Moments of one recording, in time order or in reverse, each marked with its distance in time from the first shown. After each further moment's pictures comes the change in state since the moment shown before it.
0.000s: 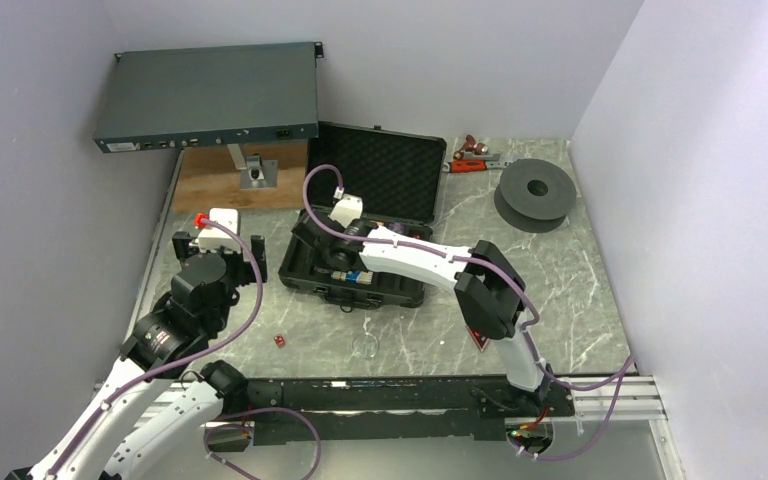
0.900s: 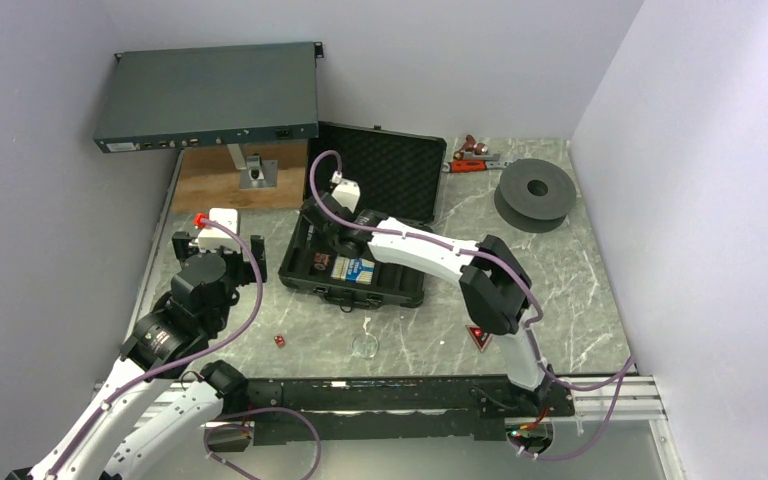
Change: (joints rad) left arm 0.003 0.000 0.000 0.000 -0.001 0.000; right arm -0.058 0.010 -0.004 0.171 -0.107 -0.099
